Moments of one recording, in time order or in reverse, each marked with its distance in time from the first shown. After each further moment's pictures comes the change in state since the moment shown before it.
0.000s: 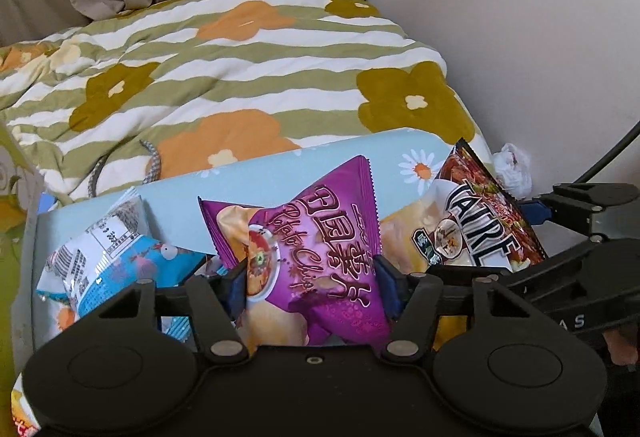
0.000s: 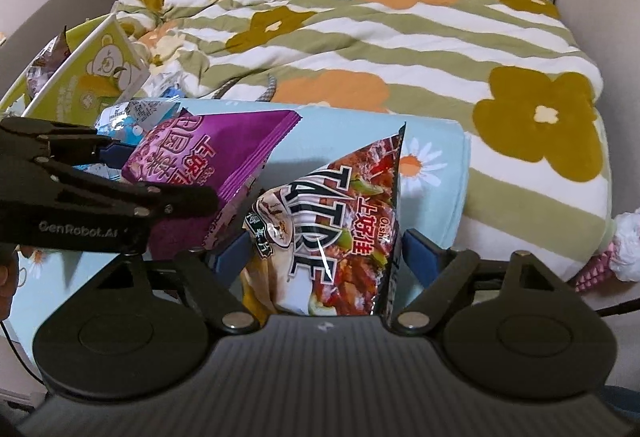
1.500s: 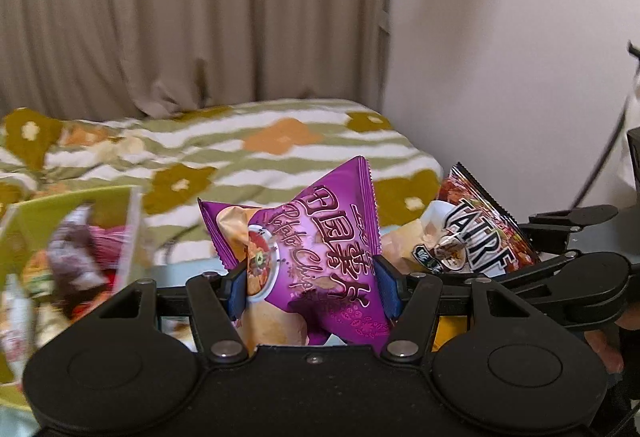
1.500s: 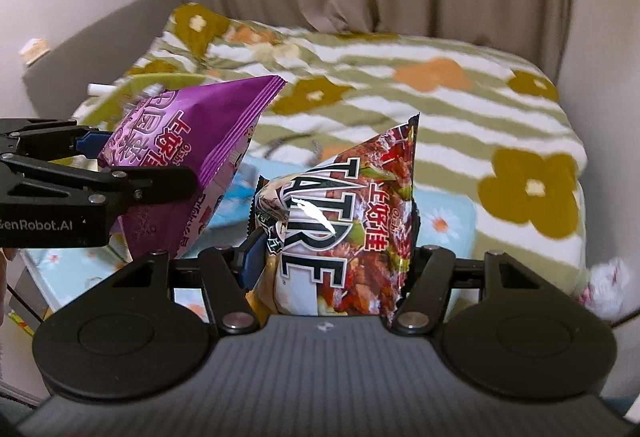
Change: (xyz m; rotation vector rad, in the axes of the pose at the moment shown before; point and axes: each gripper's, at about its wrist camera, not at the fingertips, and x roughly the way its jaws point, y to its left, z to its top) left arm -0.206 0.003 -0.045 -0.019 -0.343 0.091; right arm -0.142 0.103 0.002 -0.113 -0.207 0.000
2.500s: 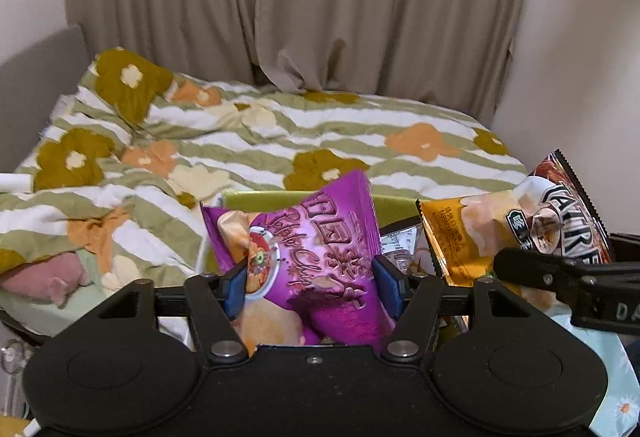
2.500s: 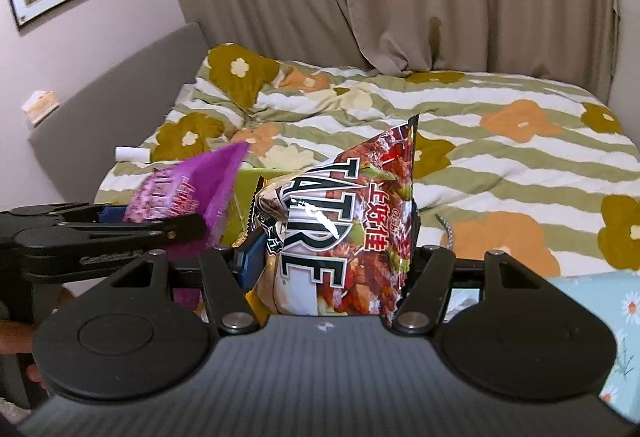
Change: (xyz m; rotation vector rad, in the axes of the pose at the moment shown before) left arm 0.018 0.323 0.015 -0.170 0.074 0.095; right arm 0.142 0.255 0.132 0.119 -0.066 -0.018
